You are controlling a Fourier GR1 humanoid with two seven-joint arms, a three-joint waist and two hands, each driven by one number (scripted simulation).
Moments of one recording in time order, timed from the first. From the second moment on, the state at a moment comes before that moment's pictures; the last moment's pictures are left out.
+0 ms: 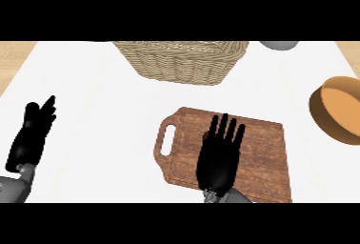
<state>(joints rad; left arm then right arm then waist) -0.14 0.60 -0.22 -1.40 0.18 0.37 0.35 -0.32 -0.03 0.76 -1.50 1.33 0.34 1.23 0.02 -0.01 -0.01</state>
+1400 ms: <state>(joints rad) -0.10 0.56 -0.16 -1.40 0.13 0.31 0.34 -0.40 -0.02 0.69 -1.34 1.36 0.24 1.15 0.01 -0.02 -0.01</state>
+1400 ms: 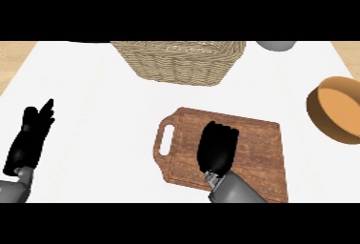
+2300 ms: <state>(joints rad) -0.06 0.55 -0.10 -1.39 0.11 0.33 0.35 -0.30 -0.40 0.48 -1.55 1.22 0.15 0.81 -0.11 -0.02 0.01</state>
